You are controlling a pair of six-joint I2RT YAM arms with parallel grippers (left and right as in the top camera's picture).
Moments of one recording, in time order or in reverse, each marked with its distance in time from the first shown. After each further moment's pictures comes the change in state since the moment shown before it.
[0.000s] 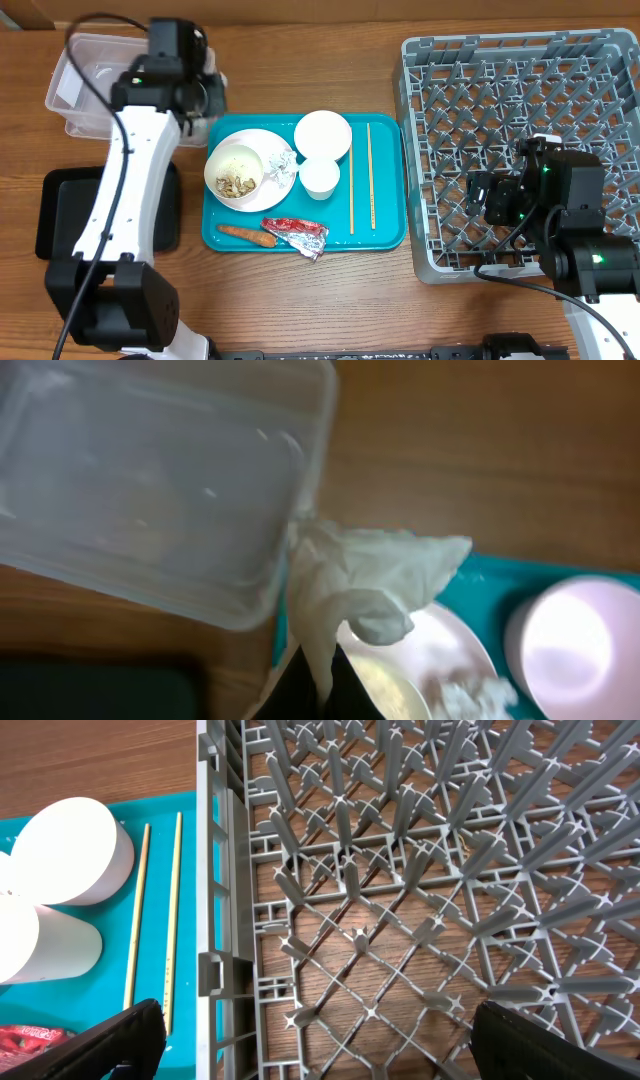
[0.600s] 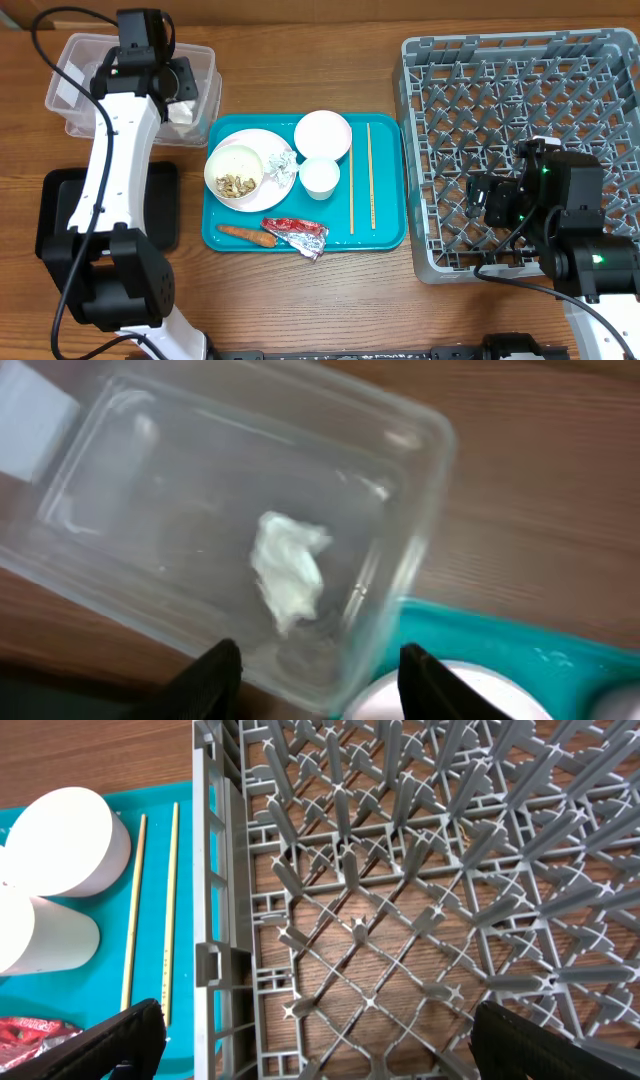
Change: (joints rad) left arm 0.084 0.101 0.046 0.064 -0.031 -0.001; right arm 0.000 0.000 0.000 -0.018 0.000 0.000
